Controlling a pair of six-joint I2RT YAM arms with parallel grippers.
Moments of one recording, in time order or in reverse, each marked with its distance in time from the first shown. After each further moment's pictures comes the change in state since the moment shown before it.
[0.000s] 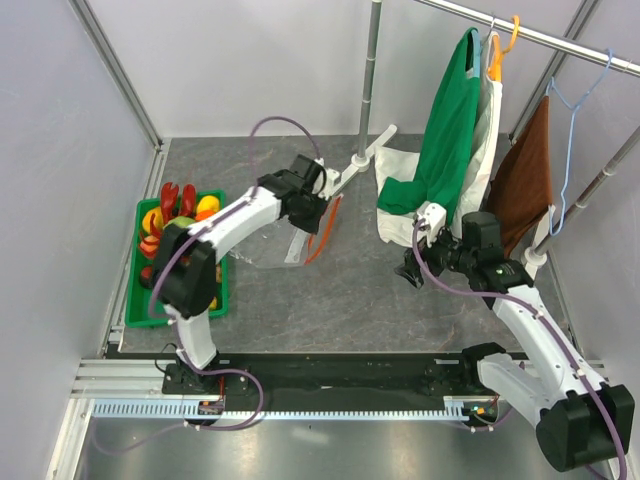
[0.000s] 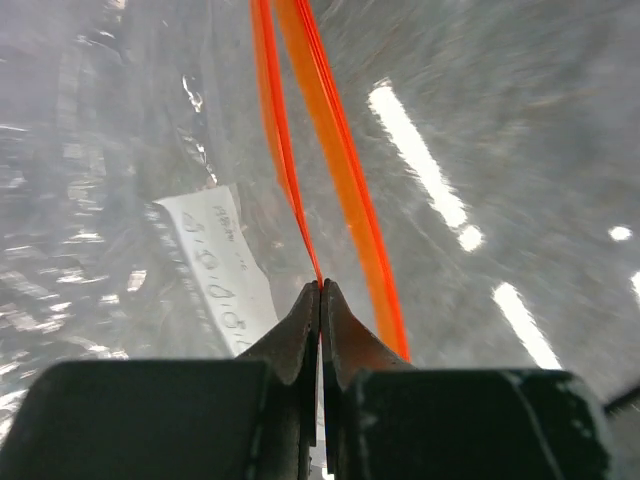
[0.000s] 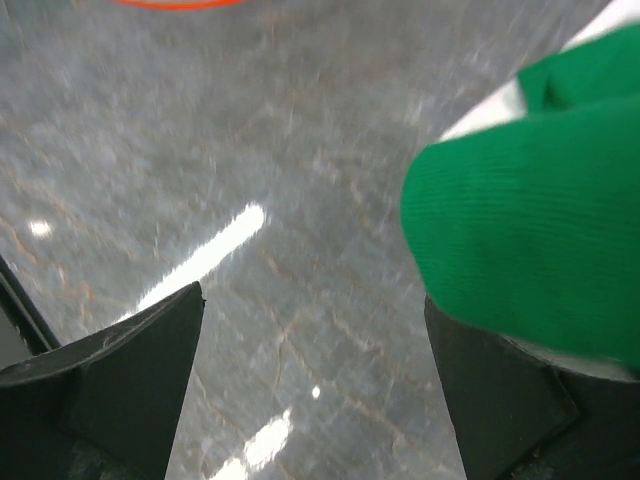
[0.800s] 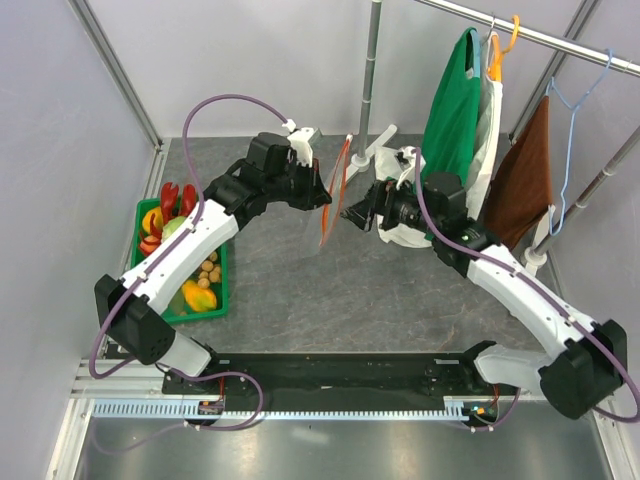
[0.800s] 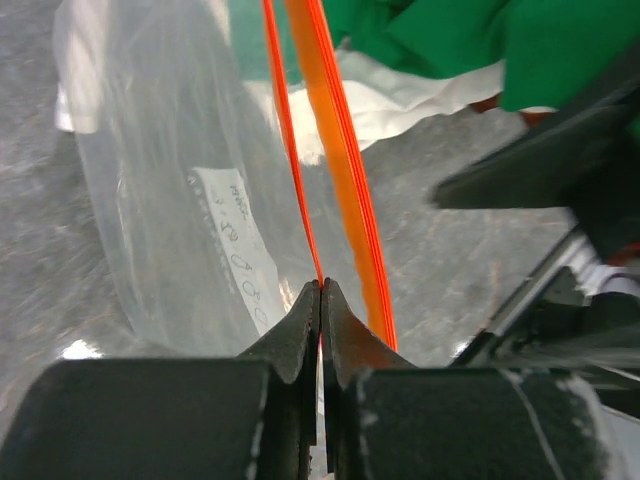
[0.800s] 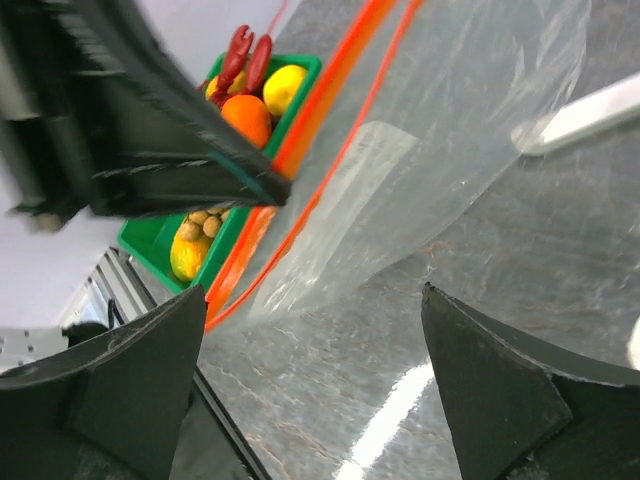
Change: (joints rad) left arm 0.002 -0.384 -0.007 0.117 0.160 -0.268; right arm 0.285 0.256 0.319 0.357 0.200 0.796
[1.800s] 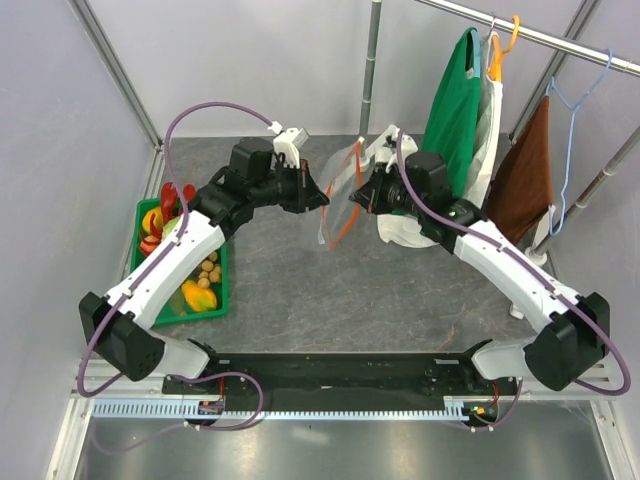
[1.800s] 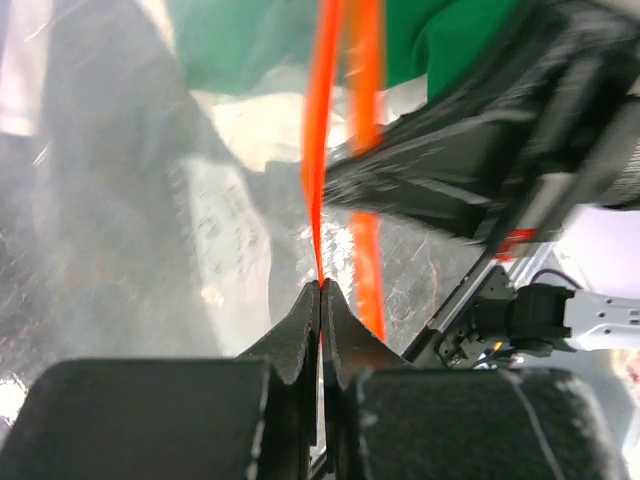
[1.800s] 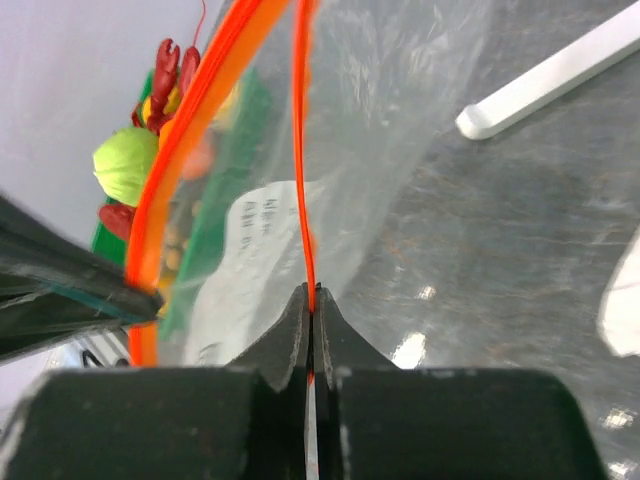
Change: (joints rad) left arm 0.023 -0.098 -0.086 0.089 0.109 -0.101; right arm 0.029 0.185 0.161 -0.109 0.159 0.079
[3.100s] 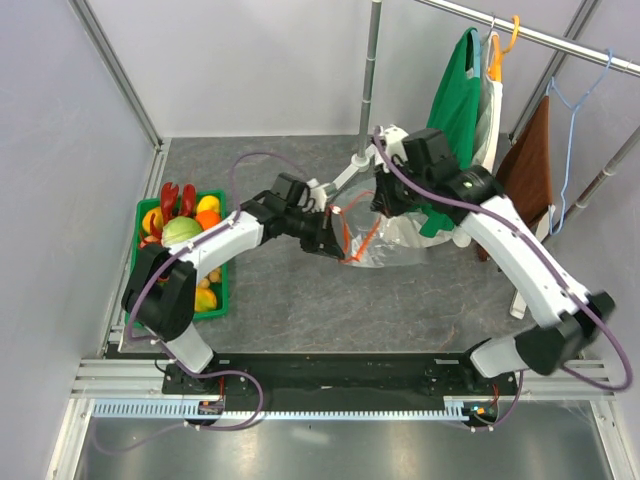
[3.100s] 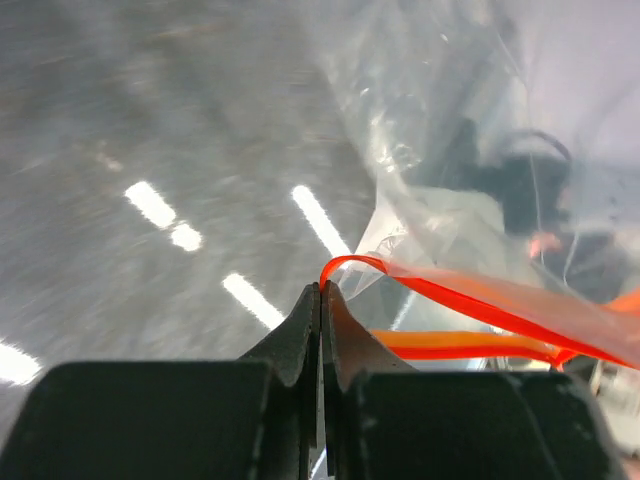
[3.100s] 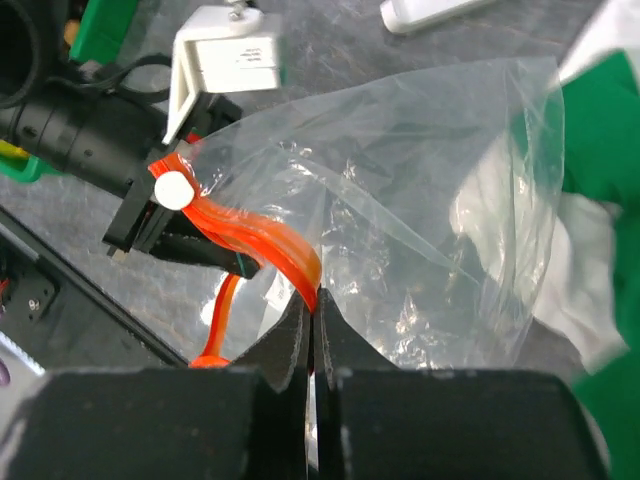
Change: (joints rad) left arm 0.029 0.261 -0.240 0.086 0.334 -0.055; right arm 0.008 0.118 0.450 -0.694 0.026 -0.425
